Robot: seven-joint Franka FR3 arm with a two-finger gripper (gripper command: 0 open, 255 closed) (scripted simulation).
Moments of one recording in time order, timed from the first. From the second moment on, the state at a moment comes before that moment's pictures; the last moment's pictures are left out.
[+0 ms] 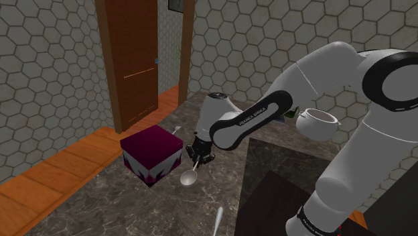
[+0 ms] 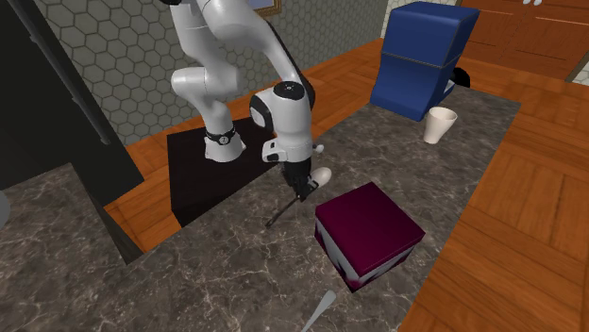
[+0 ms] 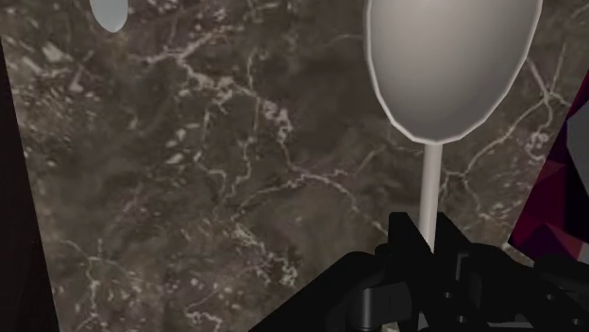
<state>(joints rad) -0.31 0.02 0.63 -2.45 0.04 2.57 1.45</state>
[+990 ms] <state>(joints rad) -0.31 -0.15 0.61 -2.37 0.17 2.34 1.36</state>
